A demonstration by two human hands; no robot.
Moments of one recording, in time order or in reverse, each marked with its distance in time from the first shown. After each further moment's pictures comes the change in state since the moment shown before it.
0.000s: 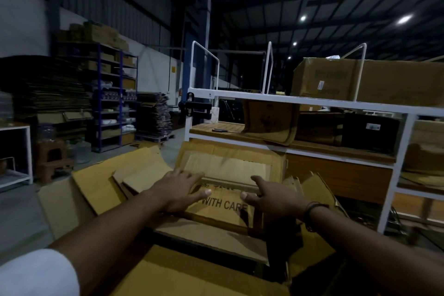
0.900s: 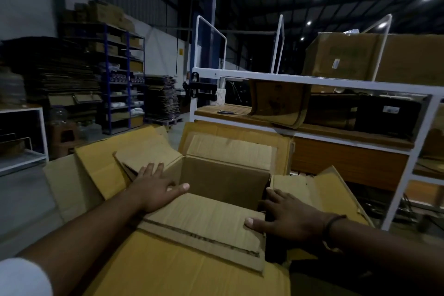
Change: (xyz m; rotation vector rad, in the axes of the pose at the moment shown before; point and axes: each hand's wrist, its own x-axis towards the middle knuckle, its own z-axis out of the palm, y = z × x) left_hand -0.032 -0.035 0.043 -0.014 -0.120 -0.290; right_hand -0.014 0.049 0.046 -0.320 -0.213 -0.011
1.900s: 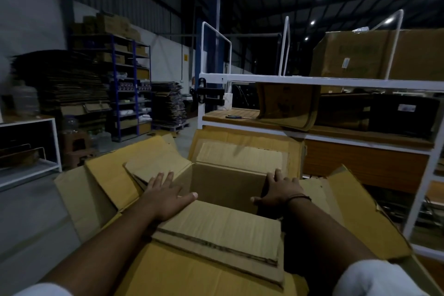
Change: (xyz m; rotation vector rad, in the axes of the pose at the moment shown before) left_hand 0.001 0.000 0.004 -0.054 -0.037 -0.094; right_hand 0.122 0.007 -0.002 -0.031 0.232 0.276
